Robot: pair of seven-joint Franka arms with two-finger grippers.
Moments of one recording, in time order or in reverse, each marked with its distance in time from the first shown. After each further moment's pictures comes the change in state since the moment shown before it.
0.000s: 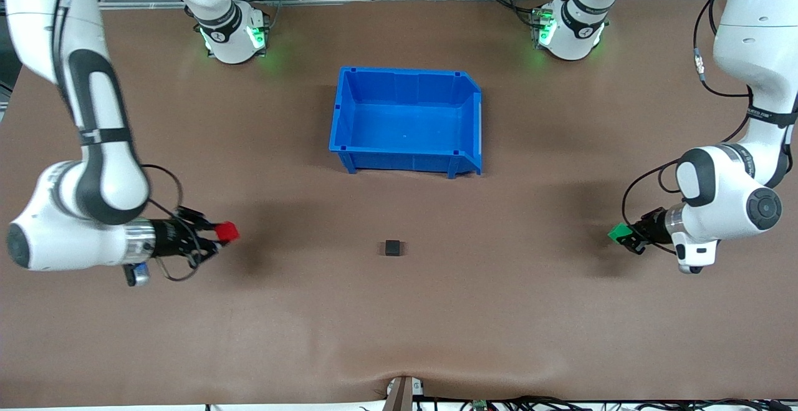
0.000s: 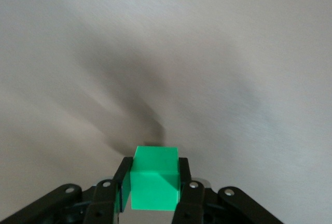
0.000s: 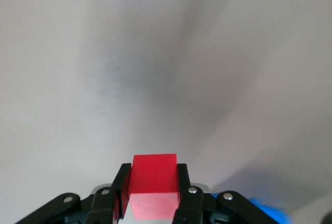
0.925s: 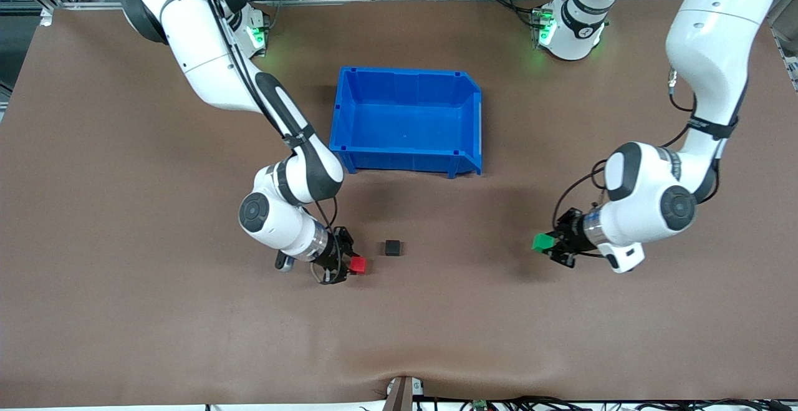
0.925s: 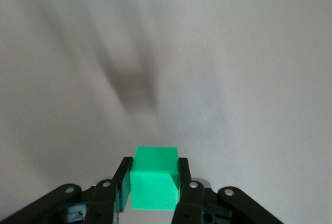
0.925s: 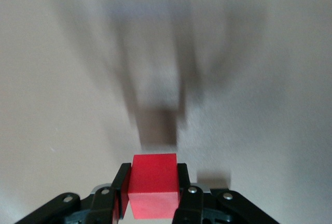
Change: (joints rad) left arm -0.121 0.023 -0.213 0.092 0.000 -0.001 -0.725; right arm 0.395 0.254 0.005 0.052 0.006 0.626 0.674
